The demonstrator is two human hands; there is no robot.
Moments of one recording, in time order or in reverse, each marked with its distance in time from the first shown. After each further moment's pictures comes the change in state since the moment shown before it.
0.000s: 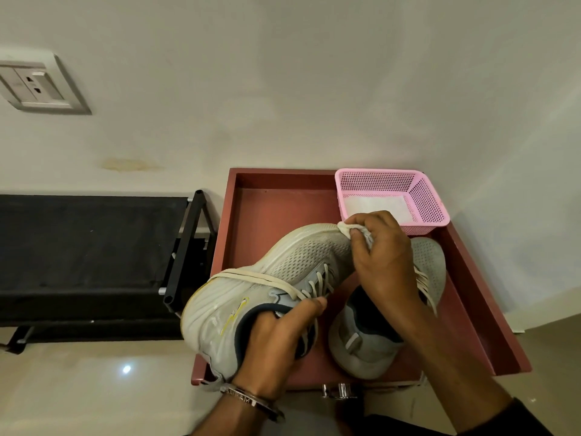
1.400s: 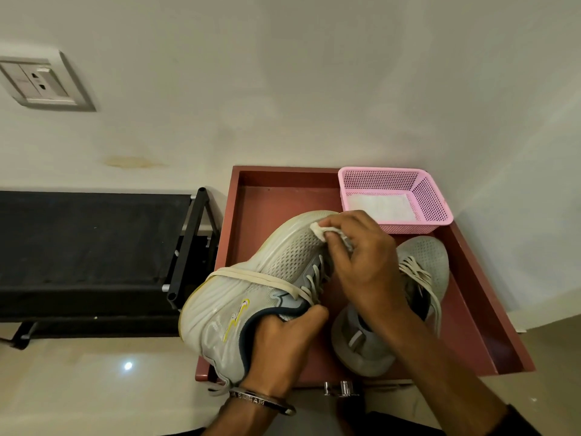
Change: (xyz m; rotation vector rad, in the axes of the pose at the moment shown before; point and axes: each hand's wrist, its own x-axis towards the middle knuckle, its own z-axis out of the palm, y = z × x) left_hand -0.002 -0.009 0.004 0.111 0.152 -0.055; right_hand -0.013 -0.022 0.010 0.070 -0.031 -0.183
